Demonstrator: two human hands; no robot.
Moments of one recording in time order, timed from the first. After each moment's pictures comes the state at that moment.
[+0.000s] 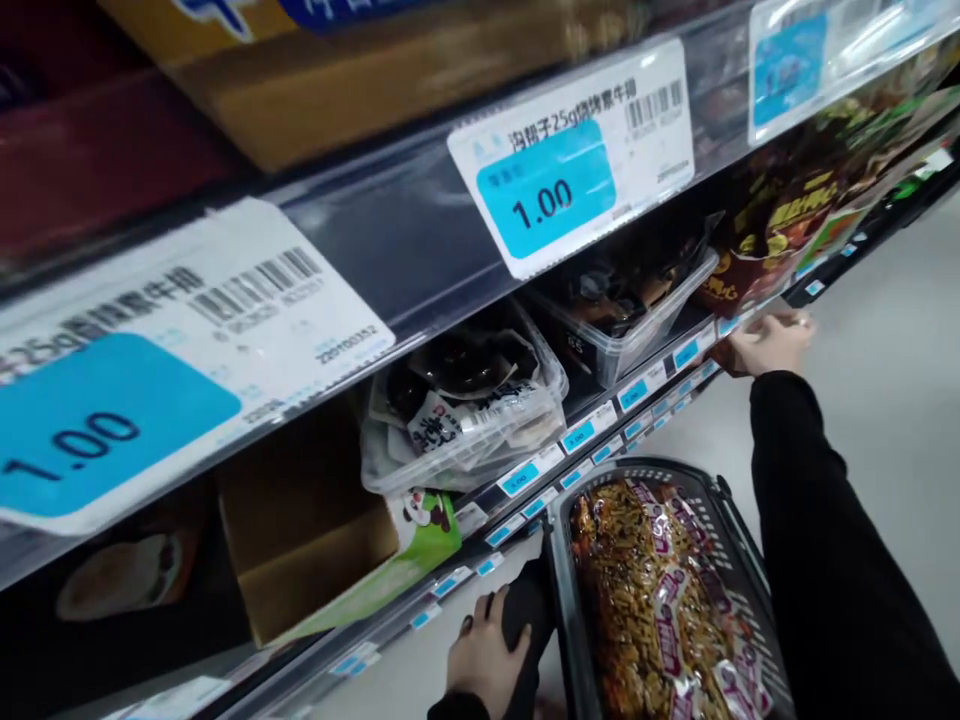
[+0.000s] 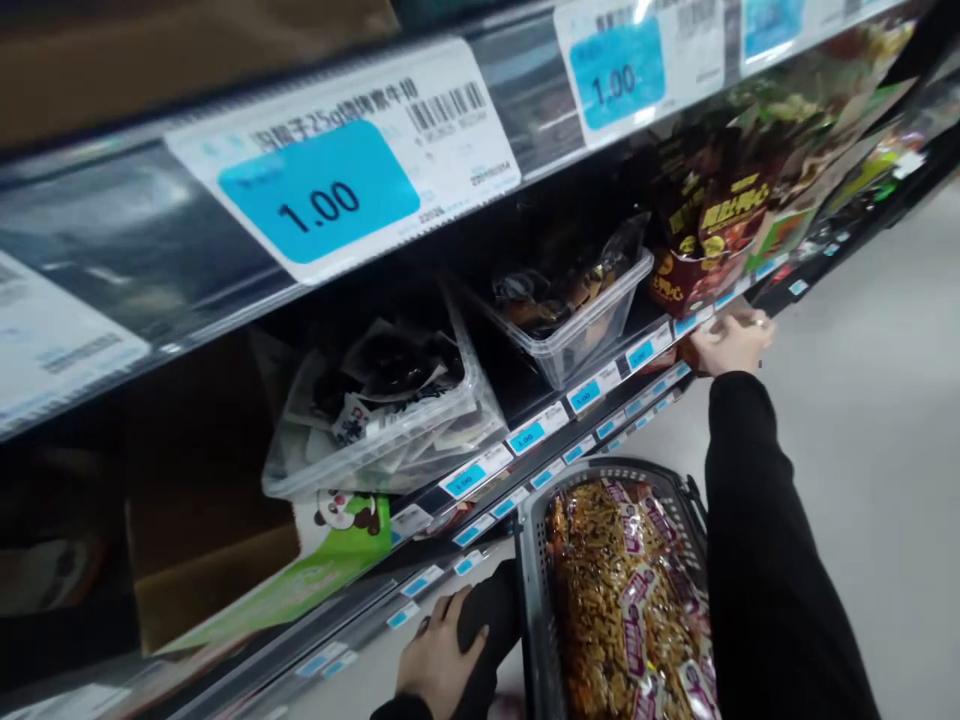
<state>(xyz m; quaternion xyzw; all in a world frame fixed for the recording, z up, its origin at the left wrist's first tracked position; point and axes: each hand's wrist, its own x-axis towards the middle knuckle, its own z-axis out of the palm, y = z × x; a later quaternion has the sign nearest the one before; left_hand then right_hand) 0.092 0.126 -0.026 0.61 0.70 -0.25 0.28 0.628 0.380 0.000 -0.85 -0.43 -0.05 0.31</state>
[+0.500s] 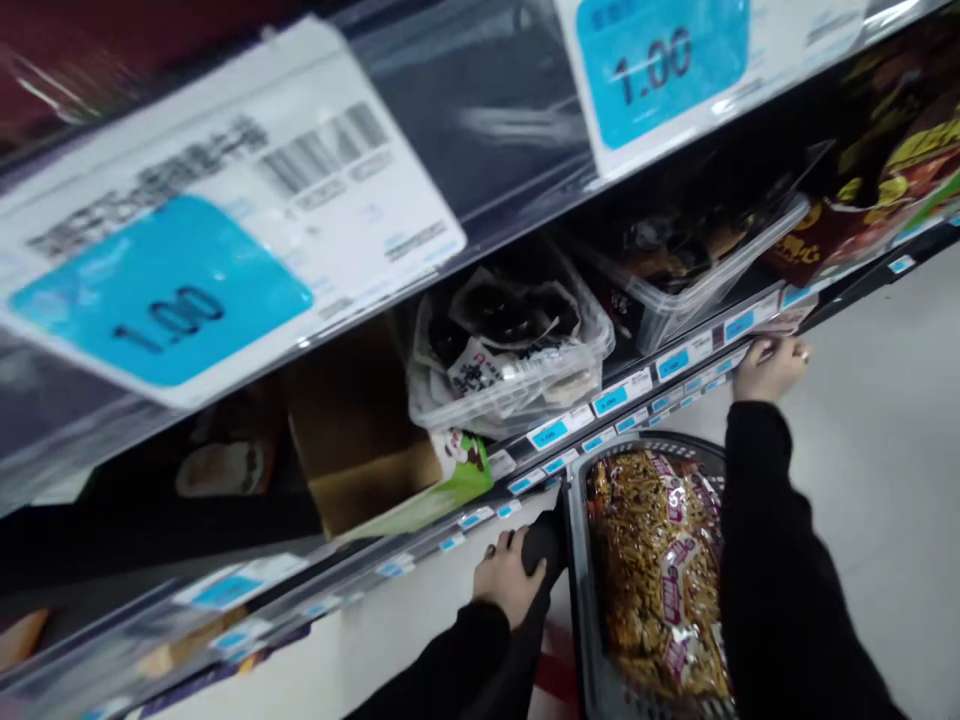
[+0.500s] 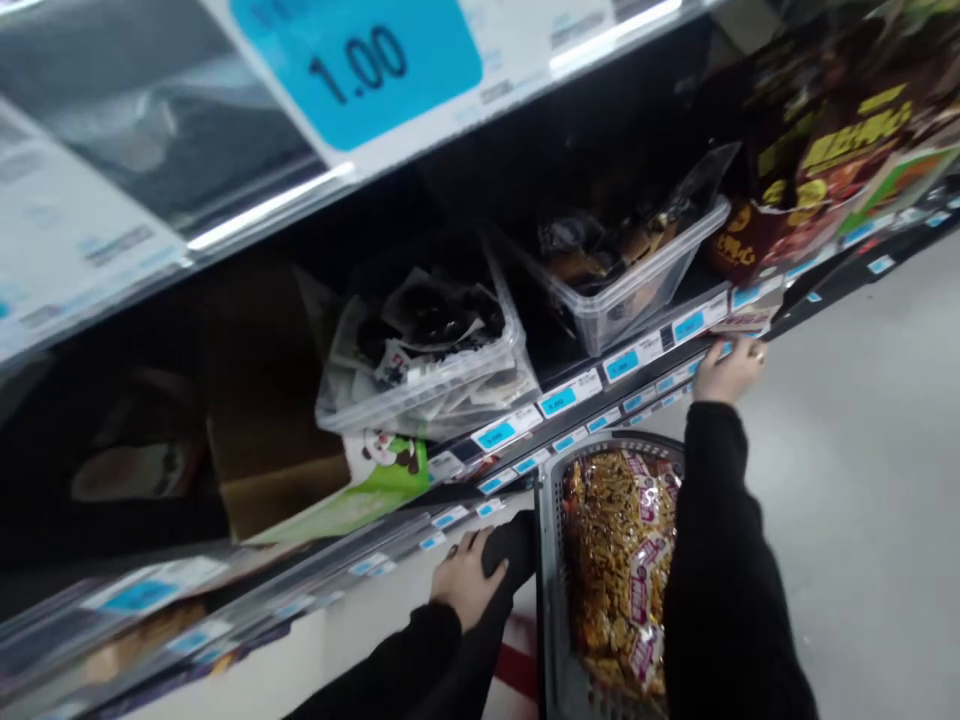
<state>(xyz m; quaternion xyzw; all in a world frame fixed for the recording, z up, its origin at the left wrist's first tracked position) 0.098 0.122 -0.026 0.62 0.71 -0.20 0.27 0.515 0.337 -0.028 -0.87 -0.35 0.01 0.35</state>
